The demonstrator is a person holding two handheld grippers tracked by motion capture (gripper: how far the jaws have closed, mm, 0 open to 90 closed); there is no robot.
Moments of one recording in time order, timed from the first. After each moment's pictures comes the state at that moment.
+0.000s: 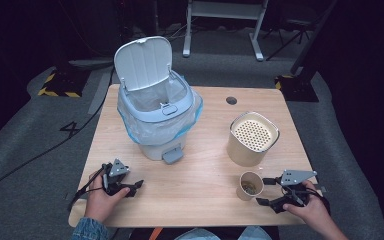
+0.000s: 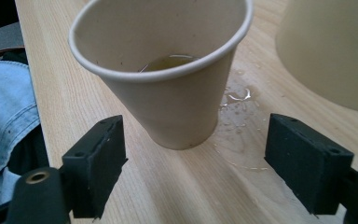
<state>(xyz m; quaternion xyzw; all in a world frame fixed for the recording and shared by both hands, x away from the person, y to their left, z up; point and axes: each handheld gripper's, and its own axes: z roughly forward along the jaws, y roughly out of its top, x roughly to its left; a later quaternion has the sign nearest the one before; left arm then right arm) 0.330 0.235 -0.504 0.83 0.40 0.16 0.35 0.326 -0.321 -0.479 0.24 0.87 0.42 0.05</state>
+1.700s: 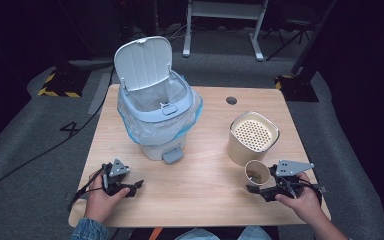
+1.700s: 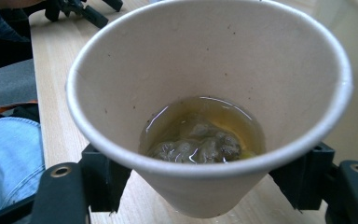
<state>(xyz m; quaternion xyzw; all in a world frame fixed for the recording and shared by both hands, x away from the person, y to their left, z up) 0.330 0.235 -0.504 0.83 0.40 0.16 0.35 0.338 -0.293 -0.449 0.22 0.84 0.49 0.08</state>
